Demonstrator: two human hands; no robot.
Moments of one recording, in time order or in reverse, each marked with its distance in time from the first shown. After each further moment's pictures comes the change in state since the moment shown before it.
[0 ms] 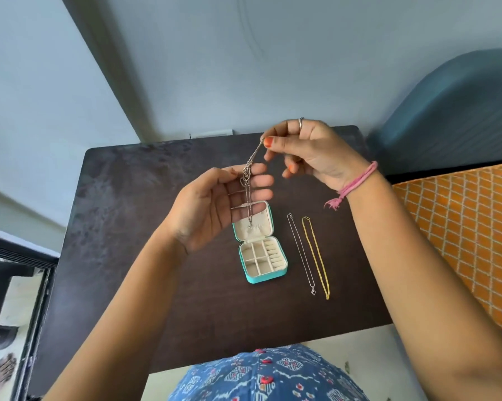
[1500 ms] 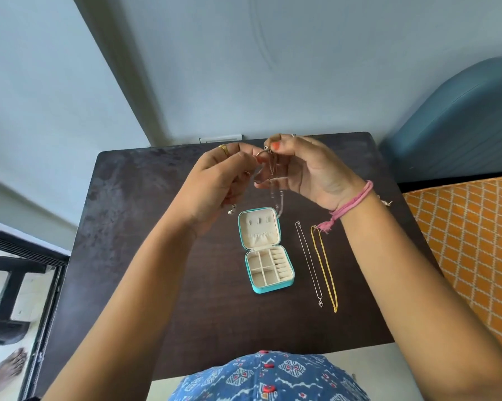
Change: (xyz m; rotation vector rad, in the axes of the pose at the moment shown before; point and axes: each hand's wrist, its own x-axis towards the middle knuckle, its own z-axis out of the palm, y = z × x) left_hand 0.007 0.034 0.025 0.415 0.195 0.200; right_hand 0.011 0.009 0.015 0.394 -0.172 0.030
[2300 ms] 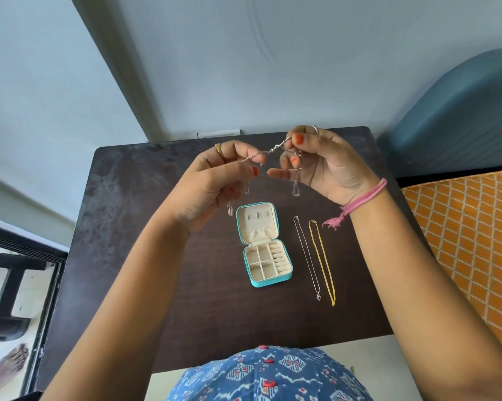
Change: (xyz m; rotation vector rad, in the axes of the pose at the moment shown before) left_hand -0.002 -0.013 -0.009 -0.061 -0.099 0.013; right_hand -0.013 0.003 -0.025 0.135 -0.114 -0.100
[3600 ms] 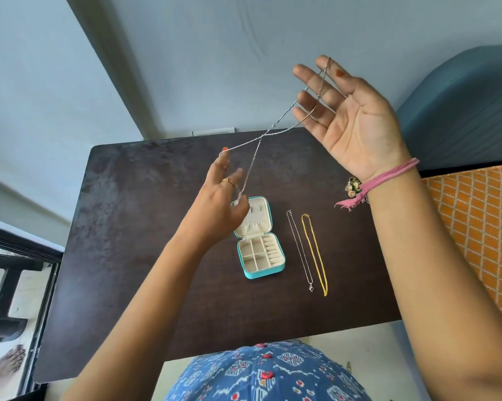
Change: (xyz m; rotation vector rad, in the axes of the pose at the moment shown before) left_hand -0.003 -0.068 0.001 1.204 0.211 0.227; right_hand -0.023 -0.049 0.007 0.154 0.293 -0.182
